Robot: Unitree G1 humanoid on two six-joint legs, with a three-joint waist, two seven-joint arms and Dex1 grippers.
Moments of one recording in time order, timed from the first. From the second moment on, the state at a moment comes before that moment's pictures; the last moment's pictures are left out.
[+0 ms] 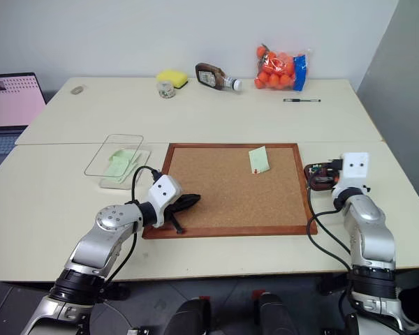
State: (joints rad) left arm -0.32 0.53 -0.15 0.01 -0.09 0.31 -0.75; right arm -0.33 -0.36 -0.26 -0.04 0.20 0.51 0.17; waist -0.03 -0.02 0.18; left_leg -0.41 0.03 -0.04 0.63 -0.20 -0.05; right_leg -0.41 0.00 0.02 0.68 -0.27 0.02
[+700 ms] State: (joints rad) left arm -0.32 0.53 -0.15 0.01 -0.09 0.31 -0.76; right arm -0.39 -0.36 -0.25 0.13 0.18 0.48 0.17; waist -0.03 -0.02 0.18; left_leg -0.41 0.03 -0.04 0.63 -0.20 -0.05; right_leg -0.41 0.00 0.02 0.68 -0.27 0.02
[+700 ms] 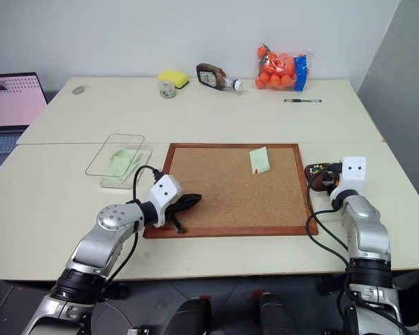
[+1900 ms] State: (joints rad) left arm -0.33 0.52 -0.15 0.02 -0.09 0.30 -0.76; right arm -0.56 -0.18 0.10 0.29 0.10 0.33 0.35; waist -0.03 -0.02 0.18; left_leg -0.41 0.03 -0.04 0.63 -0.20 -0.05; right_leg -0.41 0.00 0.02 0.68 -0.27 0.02
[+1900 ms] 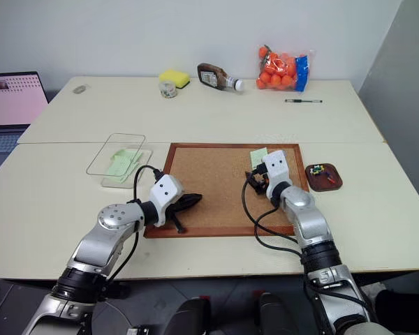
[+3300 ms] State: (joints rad) left arm -0.34 0.47 -0.10 0.03 -0.16 0.36 -0.75; right arm -0.49 -0.19 0.04 0.03 0.18 0.29 0.44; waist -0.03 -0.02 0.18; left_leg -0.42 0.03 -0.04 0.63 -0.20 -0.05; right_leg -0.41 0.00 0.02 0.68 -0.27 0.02
